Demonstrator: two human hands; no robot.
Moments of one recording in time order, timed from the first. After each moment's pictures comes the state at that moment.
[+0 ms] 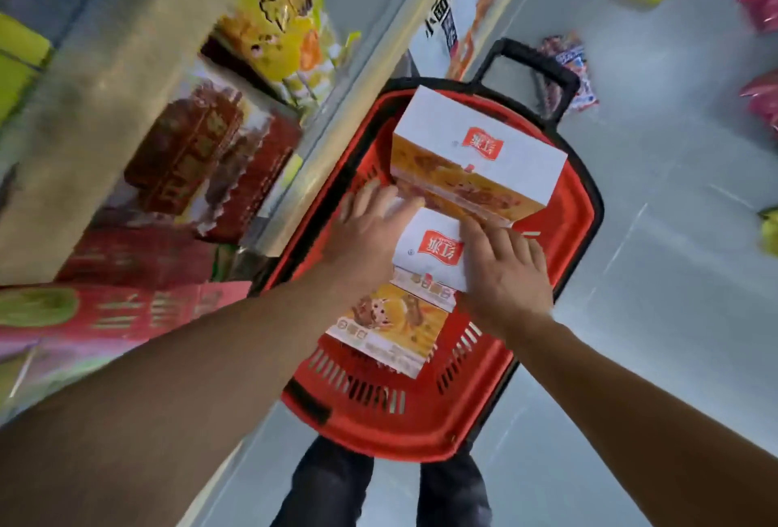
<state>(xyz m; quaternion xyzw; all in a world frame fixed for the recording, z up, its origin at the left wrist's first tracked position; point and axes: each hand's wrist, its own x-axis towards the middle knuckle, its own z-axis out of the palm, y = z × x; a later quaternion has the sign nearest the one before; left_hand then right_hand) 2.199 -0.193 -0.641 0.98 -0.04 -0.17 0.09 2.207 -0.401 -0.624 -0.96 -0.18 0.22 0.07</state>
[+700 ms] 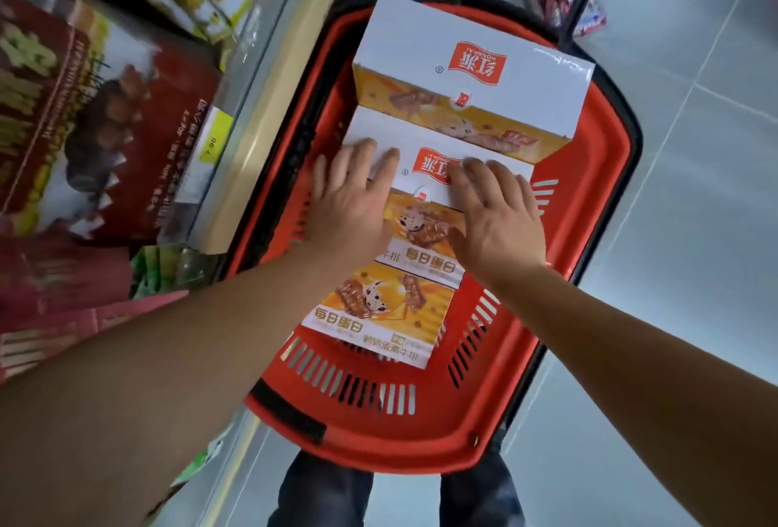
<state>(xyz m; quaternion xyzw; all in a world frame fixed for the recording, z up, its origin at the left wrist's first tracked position) 2.202 -0.198 -0.725 0.99 -0.05 -0.14 0.06 2.216 -0.399 -0.720 -0.96 -0.17 0.19 0.08</state>
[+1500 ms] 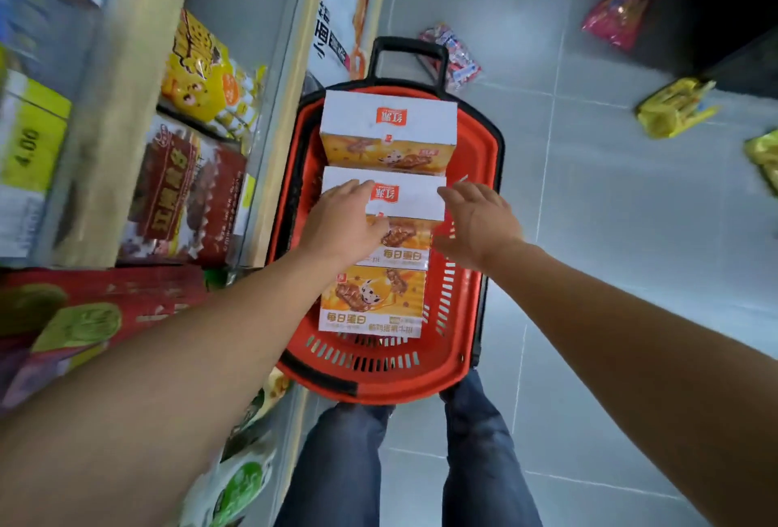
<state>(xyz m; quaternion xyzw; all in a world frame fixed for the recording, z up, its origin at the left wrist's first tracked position) 2.187 -0.211 -0.562 0.94 -0.06 -0.25 0.21 2.166 -0.415 -0.549 -0.95 -0.01 0.29 0.10</state>
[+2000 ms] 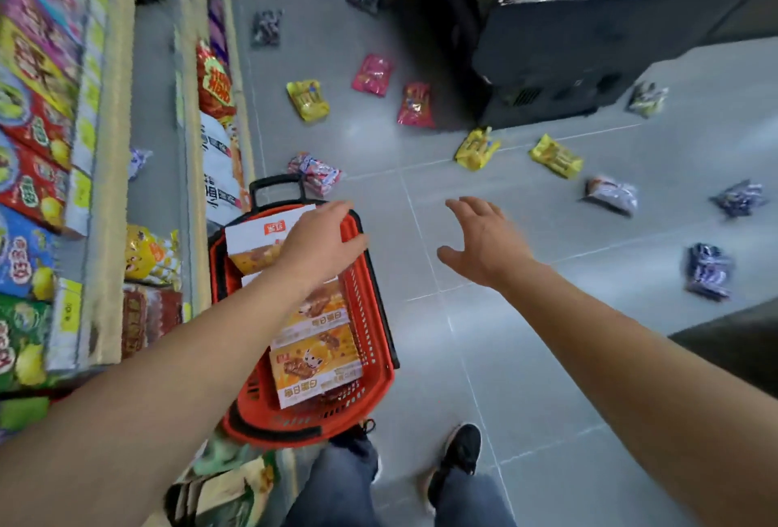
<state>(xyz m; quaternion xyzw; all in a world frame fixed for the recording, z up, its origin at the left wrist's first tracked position) 2.145 -0.334 -0.314 0.92 -0.26 -0.21 0.21 2.022 -0.542 -0.295 -0.96 0.21 0.14 0.13</state>
